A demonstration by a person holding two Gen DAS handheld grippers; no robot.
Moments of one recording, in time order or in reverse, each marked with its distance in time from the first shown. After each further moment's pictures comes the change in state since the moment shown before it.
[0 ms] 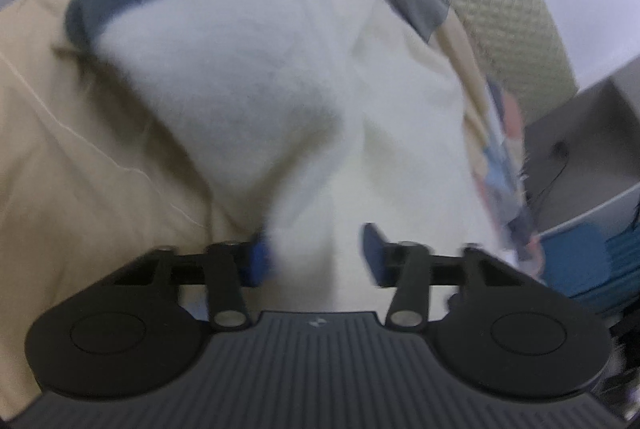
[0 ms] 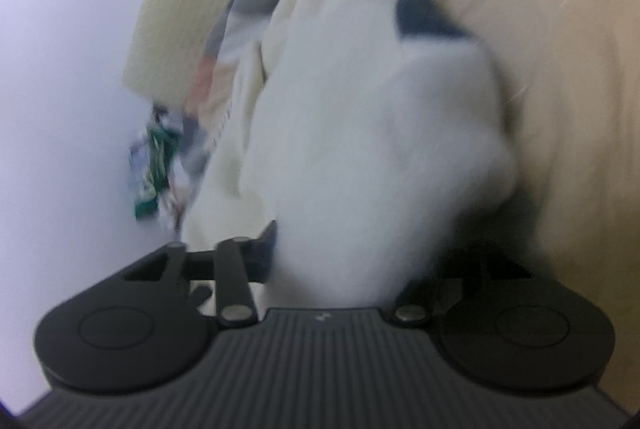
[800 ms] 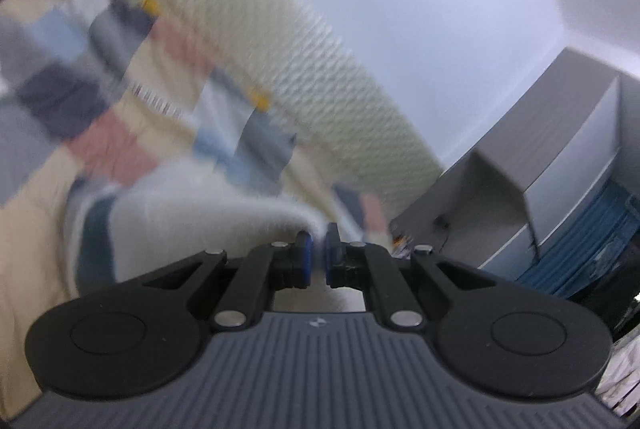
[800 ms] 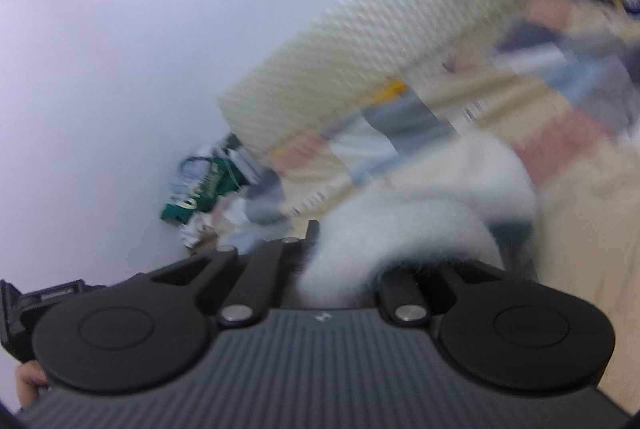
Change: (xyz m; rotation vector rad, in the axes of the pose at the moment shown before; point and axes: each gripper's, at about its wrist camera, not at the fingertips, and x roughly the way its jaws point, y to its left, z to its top) left arm -0.257 -0.062 0.019 0.118 -0.381 -0.355; right arm -0.154 0.192 -0.003 -0.465 -0.376 0.098
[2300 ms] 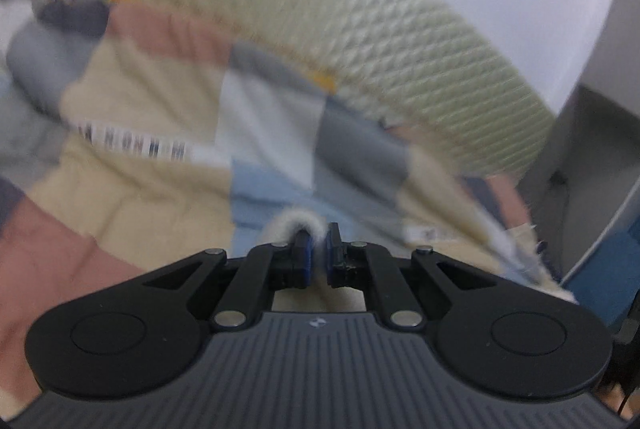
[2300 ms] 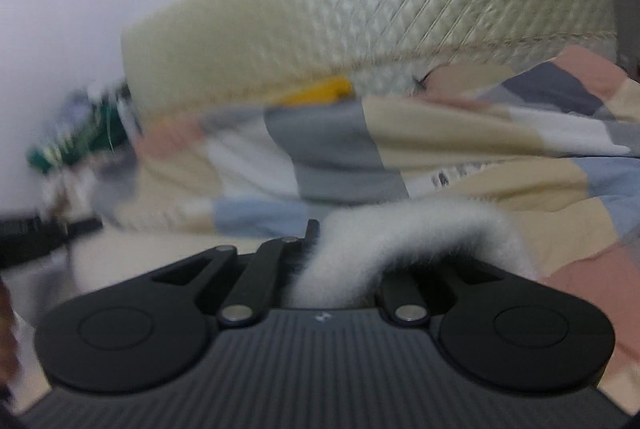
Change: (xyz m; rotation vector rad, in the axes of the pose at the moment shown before) left arm 0.437 0.154 0.050 0.225 0.137 0.241; right arm 0.361 -0.178 0.037 -0.294 0.170 -0.281
